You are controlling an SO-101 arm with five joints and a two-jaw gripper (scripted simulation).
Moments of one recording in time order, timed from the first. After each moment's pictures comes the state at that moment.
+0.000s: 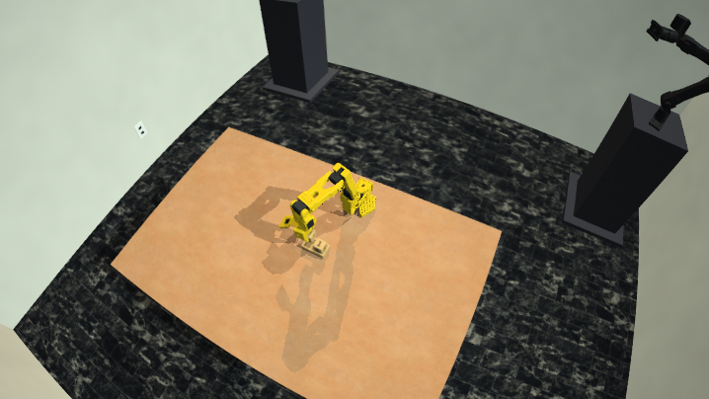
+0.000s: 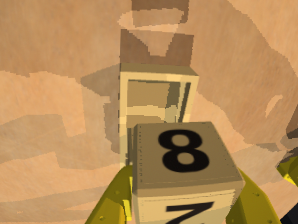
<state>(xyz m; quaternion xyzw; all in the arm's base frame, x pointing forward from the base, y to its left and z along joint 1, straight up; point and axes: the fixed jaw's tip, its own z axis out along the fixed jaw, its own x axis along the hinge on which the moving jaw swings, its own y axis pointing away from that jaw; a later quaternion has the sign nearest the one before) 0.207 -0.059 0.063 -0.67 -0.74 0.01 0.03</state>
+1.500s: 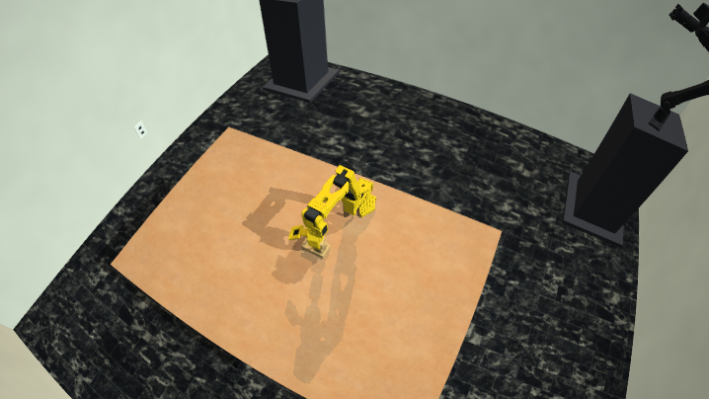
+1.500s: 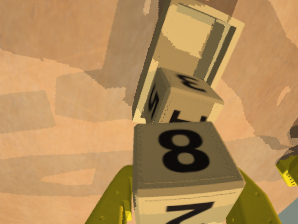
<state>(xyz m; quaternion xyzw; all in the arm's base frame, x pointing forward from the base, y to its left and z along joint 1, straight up) 0.217 -0.015 0.067 -0.60 -0.80 0.01 0.02</state>
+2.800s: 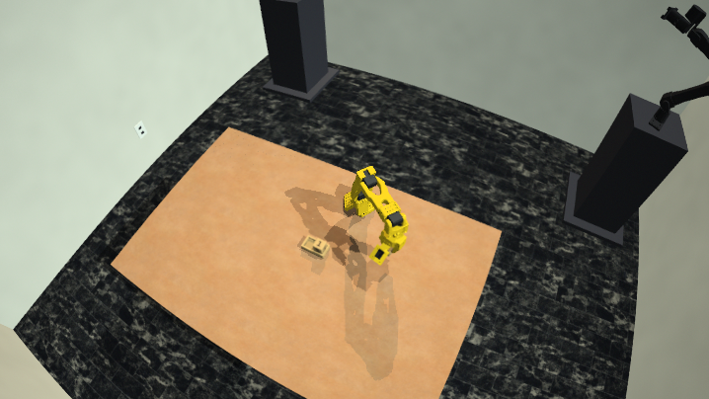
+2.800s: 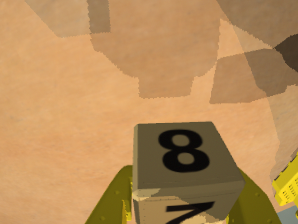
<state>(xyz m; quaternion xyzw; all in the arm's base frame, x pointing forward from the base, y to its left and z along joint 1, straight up) 0.126 0.182 0.056 -0.12 -0.99 0.01 0.00</state>
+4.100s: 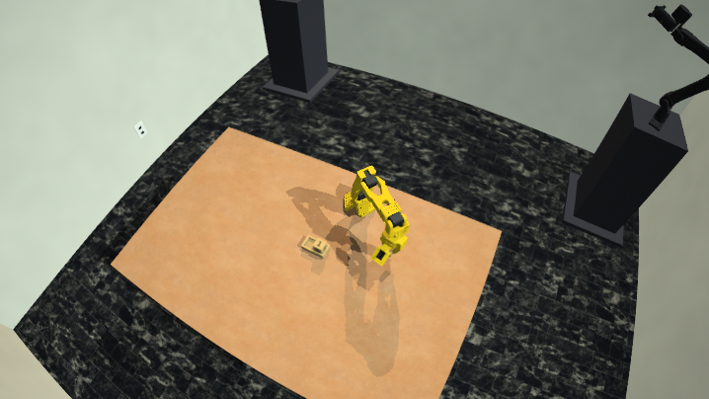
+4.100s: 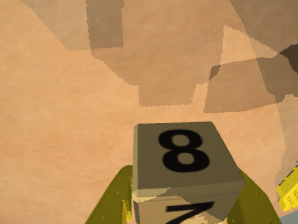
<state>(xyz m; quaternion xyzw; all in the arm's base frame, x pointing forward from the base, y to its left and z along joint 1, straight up) 0.124 0.186 0.050 -0.11 -0.99 0.00 0.00</state>
